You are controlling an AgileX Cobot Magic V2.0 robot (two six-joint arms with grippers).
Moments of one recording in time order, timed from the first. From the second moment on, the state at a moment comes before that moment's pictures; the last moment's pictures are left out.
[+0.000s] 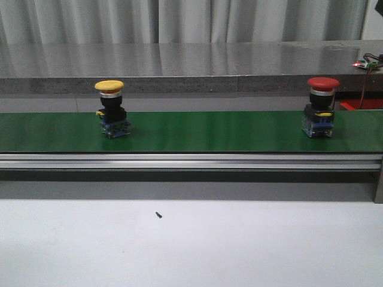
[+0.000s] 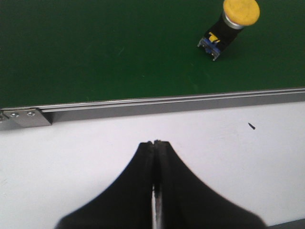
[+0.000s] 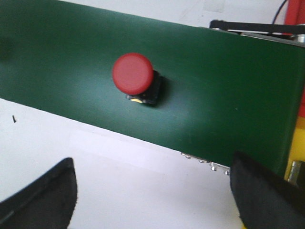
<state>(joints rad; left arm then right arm) -0.09 1.03 -0.83 -0.33 0.78 0.17 -0.01 1.37 -1.30 0.30 1.07 -0.24</state>
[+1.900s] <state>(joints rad) -0.09 1.03 -0.83 -0.33 0.78 0.17 -0.32 1.78 -1.84 0.19 1.21 -0.20</state>
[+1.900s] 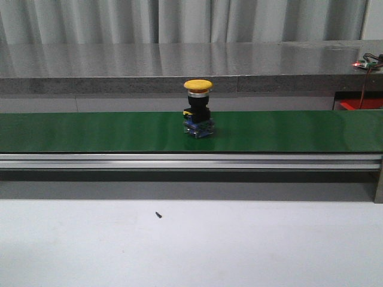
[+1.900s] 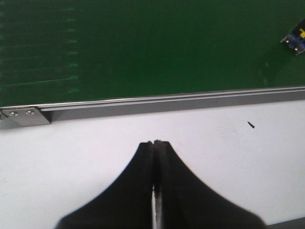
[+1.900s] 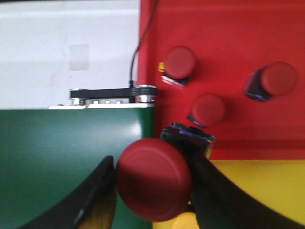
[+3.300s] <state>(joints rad) -0.09 1.03 -0.83 -0.33 0.74 0.17 -0.62 2.18 -1.83 0.35 0.86 -0.17</state>
